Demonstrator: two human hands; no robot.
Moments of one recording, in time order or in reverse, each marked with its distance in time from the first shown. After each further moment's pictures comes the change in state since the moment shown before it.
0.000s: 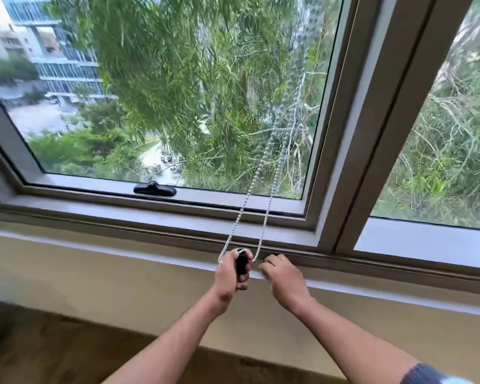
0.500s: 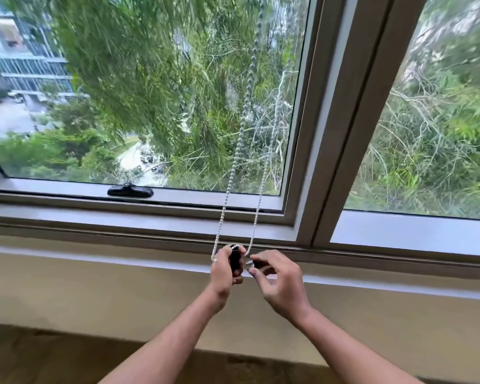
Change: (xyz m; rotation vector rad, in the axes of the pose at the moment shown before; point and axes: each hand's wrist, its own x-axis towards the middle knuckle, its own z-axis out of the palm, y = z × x) left_hand 0.015 -0.012 0.030 -0.014 0.020 0.003; right_hand -0.045 -0.016 -0.064 0.677 0.426 0.038
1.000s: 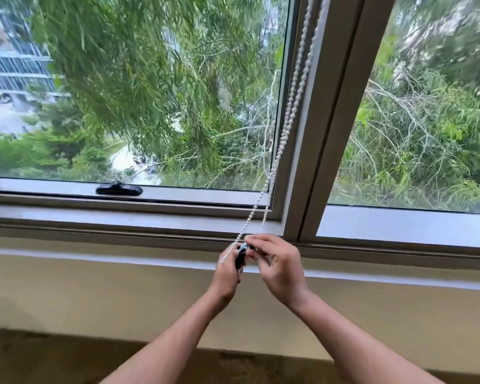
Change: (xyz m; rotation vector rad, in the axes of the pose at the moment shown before) left_hand -0.029 0.000 0.035 0.219 -0.064 0.200; right_hand 0.014 -0.021 -0.035 -0.077 0.080 -0.116
